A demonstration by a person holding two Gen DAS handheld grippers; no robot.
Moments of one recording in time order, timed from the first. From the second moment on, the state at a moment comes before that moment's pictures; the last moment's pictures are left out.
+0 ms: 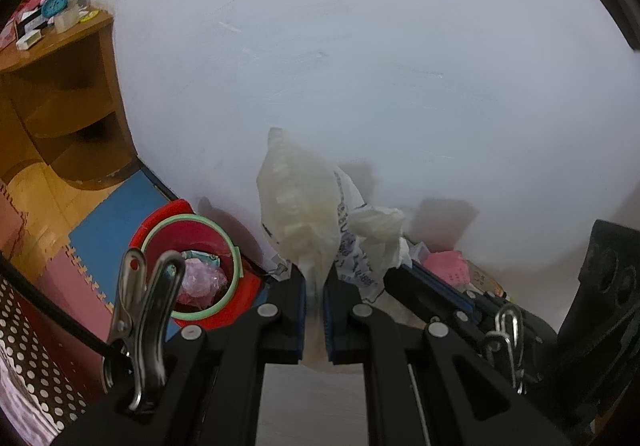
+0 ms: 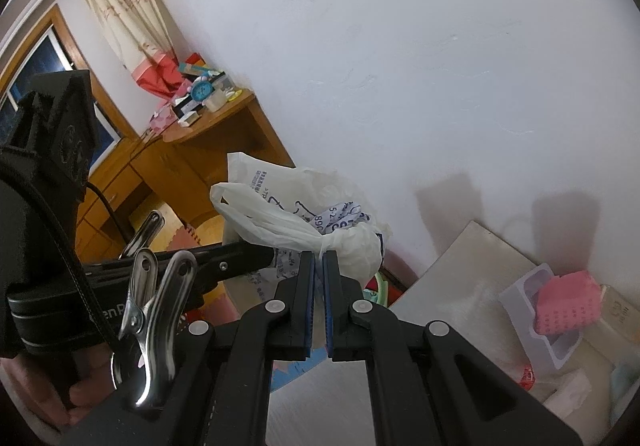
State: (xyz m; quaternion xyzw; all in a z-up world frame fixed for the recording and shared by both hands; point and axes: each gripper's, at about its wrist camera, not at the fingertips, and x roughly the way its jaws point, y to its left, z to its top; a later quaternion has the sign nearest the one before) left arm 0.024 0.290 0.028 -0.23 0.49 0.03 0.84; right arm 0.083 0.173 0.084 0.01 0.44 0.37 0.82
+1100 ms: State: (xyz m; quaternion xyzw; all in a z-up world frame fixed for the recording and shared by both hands) left arm 0.055 0.401 -0.075 -0.33 0.53 0.06 0.78; right arm 0.128 0.326 -0.014 -0.13 0.51 0.39 0.76
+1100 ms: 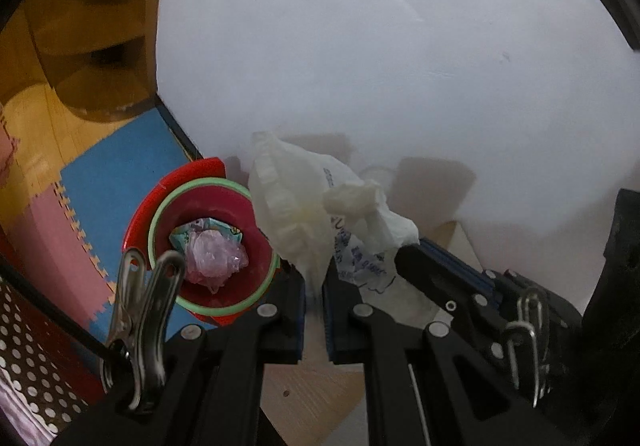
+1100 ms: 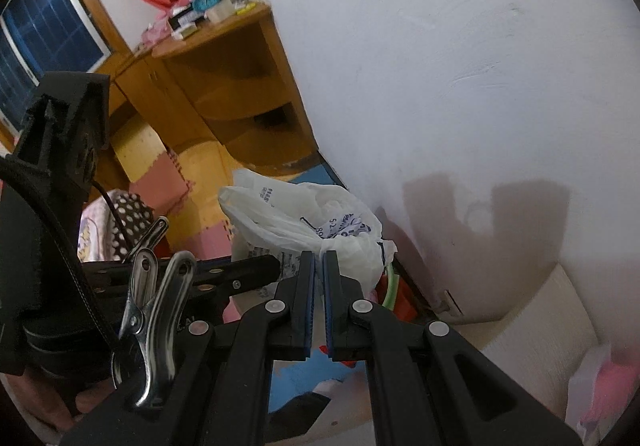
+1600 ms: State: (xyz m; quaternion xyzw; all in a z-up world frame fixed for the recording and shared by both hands) left arm 0.041 0.449 -0.135 -0.39 0.54 0.08 0.74; right arm 0.136 0.378 -0.076 -0.19 0.53 0.40 0.72
